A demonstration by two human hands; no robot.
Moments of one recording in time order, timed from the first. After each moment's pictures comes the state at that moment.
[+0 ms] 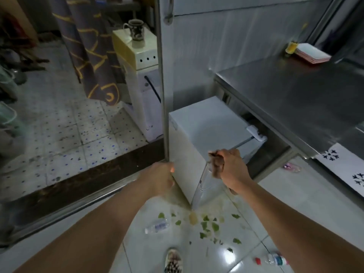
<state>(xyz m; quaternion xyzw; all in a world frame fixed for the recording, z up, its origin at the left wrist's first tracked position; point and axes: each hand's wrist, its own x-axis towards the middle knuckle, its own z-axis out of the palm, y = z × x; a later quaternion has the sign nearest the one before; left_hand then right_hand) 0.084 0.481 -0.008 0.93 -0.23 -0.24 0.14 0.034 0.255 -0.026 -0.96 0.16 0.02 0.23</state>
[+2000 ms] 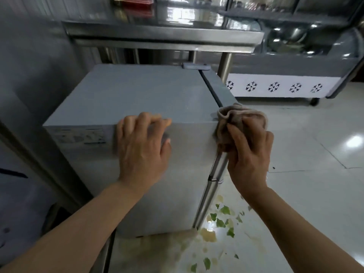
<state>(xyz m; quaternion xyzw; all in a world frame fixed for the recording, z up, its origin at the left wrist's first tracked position) 0.342 0.373 -0.270 0.61 -0.67 0.22 0.36 0.125 0.323 -0.300 -0.74 0.41 -0.48 -0.22</state>
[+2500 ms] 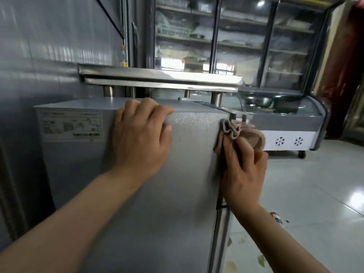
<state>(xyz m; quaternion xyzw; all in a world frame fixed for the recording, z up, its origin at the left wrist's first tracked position) 0.347 0.358 -0.293 0.49 -0.65 0.35 0.47 0.143 0.294 -0.378 -0.63 0.37 -0.55 -0.40</state>
